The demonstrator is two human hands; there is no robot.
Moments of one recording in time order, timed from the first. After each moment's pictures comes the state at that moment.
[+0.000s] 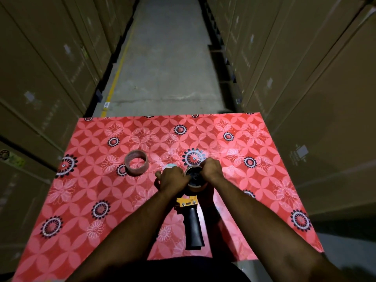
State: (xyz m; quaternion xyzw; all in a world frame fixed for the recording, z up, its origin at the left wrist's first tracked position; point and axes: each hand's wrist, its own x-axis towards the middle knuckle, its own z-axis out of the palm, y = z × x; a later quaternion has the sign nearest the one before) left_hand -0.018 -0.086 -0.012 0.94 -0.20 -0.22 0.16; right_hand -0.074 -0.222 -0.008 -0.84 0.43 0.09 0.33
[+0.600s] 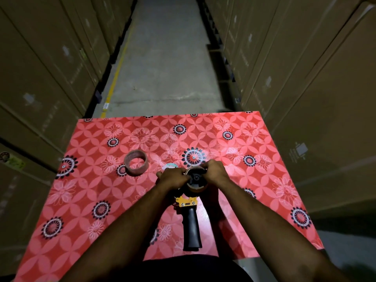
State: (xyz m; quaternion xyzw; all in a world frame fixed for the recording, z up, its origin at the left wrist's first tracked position) left_hand -0.007 -0.083 -0.009 0.89 -0.24 -0.35 0.15; right_hand -0.097 -0.225 -0.002 -0.86 0.38 0.10 0.32
